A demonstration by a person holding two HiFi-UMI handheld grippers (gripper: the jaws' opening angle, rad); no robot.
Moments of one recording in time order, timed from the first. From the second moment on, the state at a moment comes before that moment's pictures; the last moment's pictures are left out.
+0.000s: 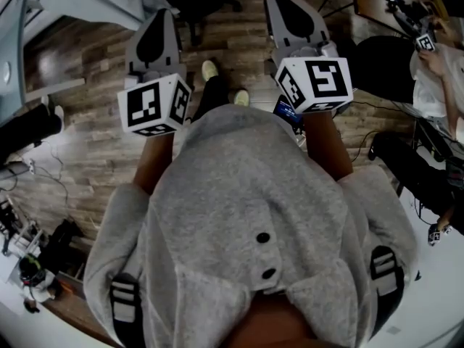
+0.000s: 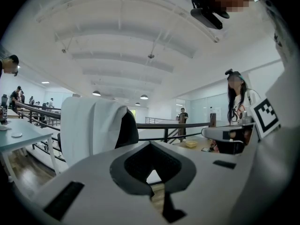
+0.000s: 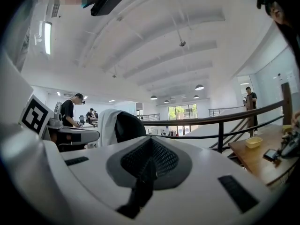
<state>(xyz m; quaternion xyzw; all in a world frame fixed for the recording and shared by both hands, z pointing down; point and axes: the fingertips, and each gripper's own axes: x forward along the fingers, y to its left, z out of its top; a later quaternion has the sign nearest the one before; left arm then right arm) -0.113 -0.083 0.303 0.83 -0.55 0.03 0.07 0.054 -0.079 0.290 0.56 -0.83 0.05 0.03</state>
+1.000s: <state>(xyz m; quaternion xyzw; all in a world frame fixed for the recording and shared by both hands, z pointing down) -0.130 -0.189 0.318 0.87 -0.48 0.02 0.11 -0.008 -0.197 0.295 0.57 -0.82 0.05 0.07</state>
